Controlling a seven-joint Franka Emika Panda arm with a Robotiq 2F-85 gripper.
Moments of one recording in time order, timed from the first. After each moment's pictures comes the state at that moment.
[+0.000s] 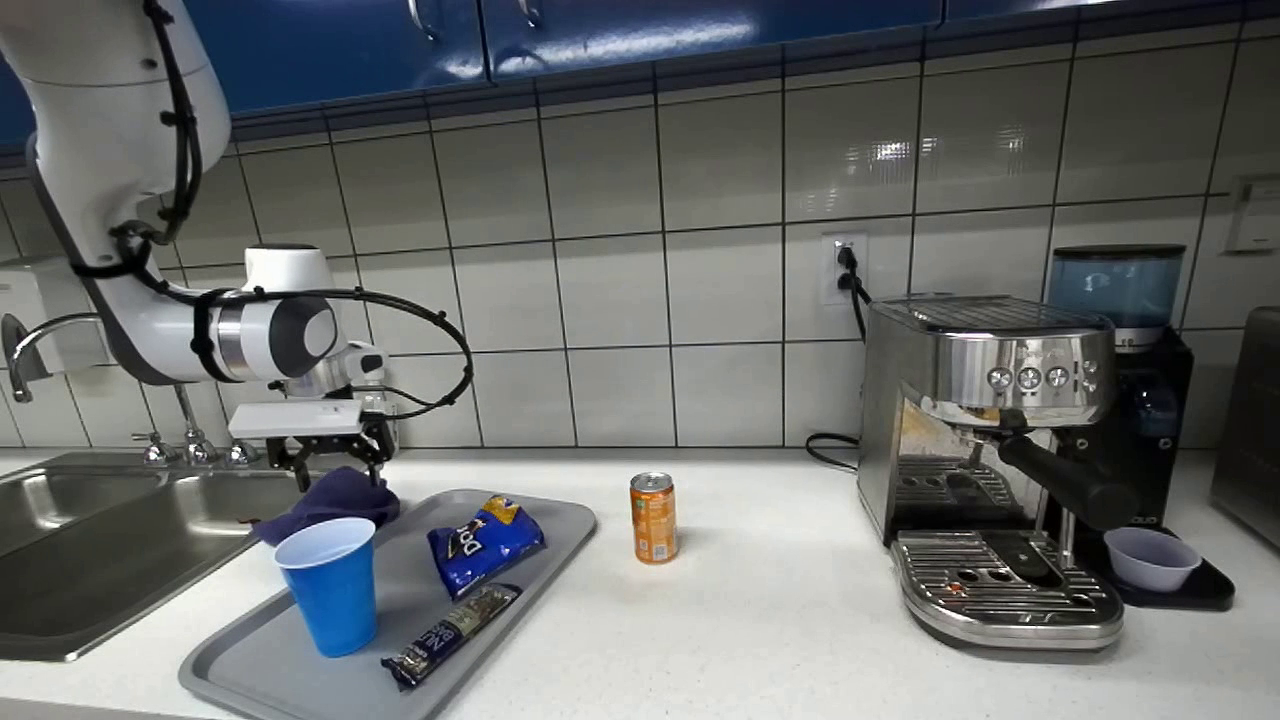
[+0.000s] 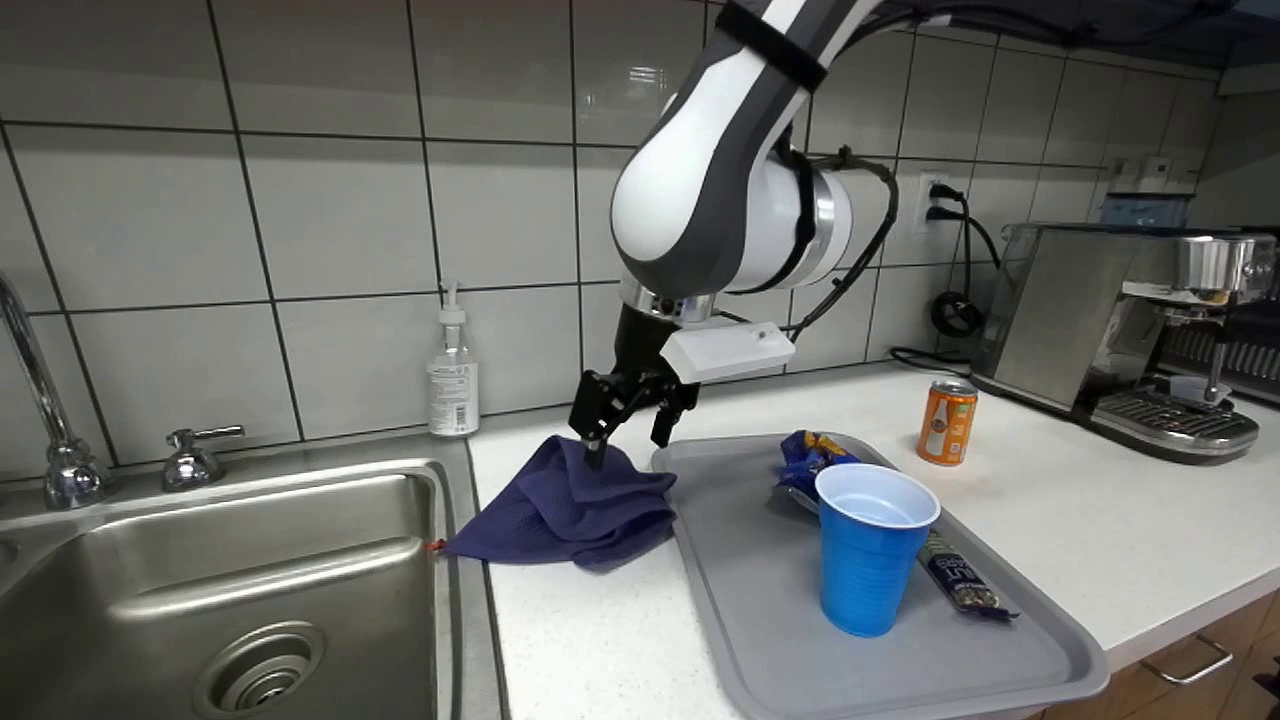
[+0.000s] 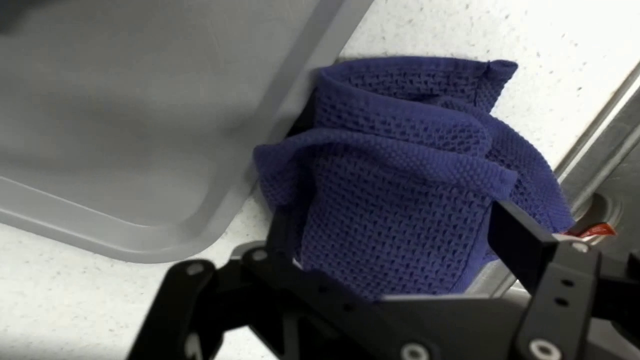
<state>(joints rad) 0.22 0.47 0.19 -2.15 0.01 2.83 -0.11</state>
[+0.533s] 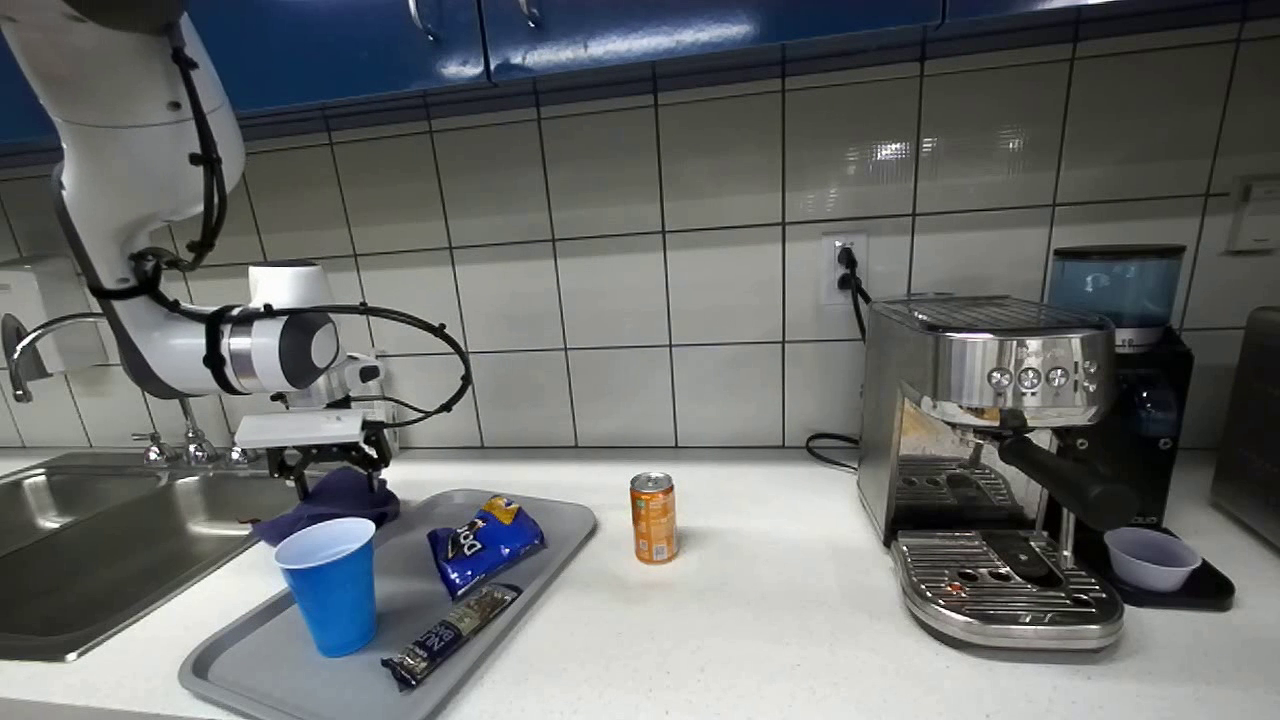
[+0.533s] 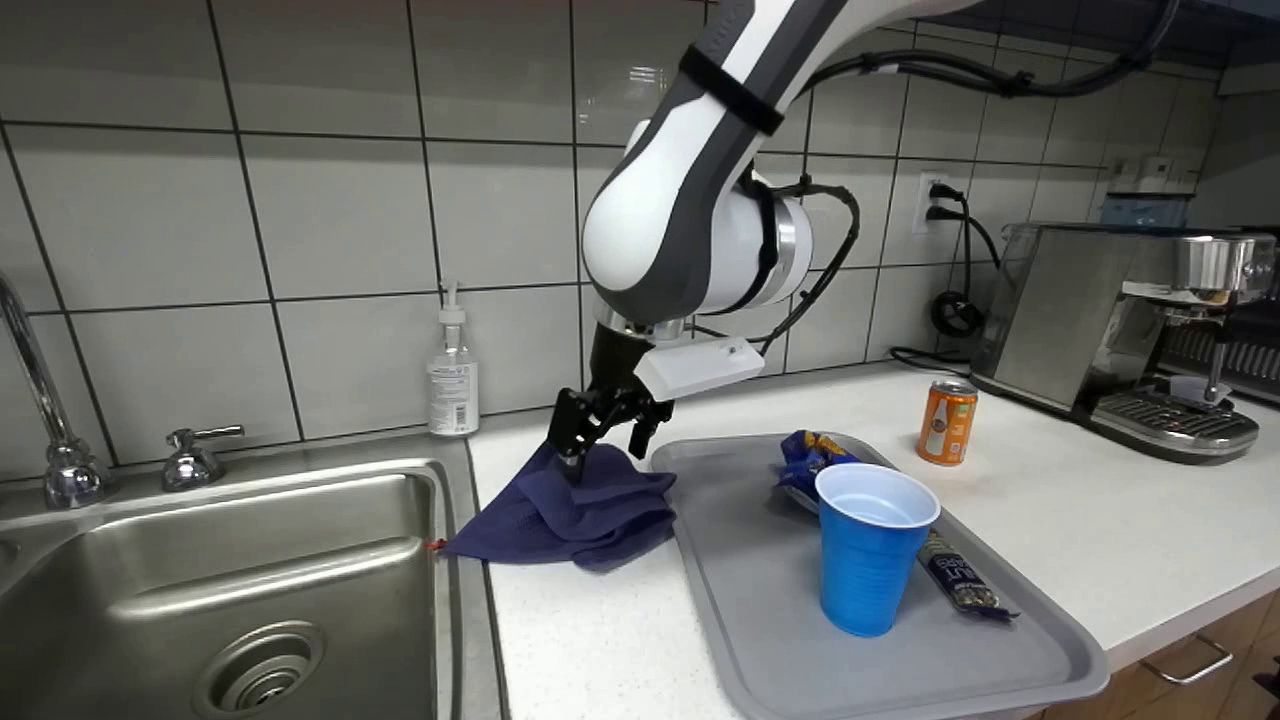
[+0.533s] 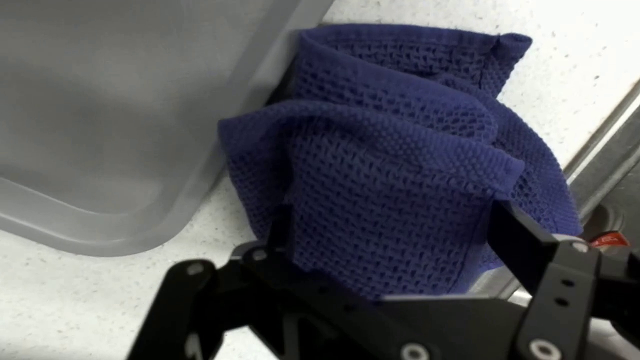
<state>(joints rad) 0.25 0.56 0.18 -2.05 -0.03 2.81 -0.11</state>
